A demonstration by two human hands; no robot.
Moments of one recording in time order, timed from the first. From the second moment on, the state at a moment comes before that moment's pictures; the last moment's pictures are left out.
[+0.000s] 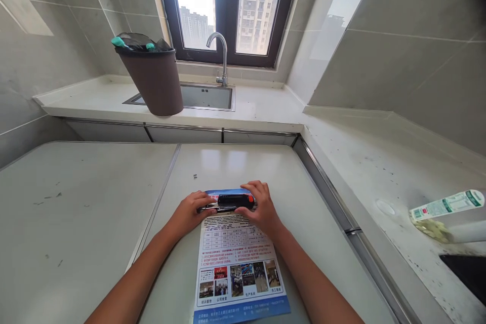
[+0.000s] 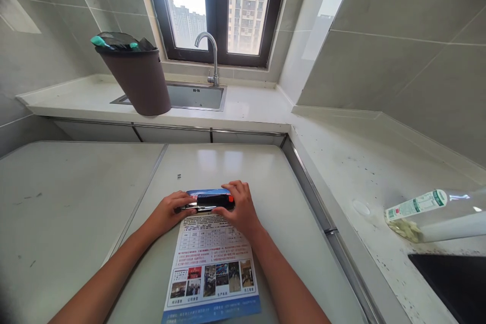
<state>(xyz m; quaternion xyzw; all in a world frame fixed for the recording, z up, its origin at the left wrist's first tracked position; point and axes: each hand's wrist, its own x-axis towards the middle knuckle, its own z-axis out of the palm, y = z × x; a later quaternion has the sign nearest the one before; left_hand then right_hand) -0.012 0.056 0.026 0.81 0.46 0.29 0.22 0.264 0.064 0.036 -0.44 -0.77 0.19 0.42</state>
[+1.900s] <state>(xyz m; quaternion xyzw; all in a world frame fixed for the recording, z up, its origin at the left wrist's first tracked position) 0.012 0.042 0.052 0.36 0.28 0.48 0.75 0.250 0.057 0.031 -0.44 -0.73 0.31 0.43</state>
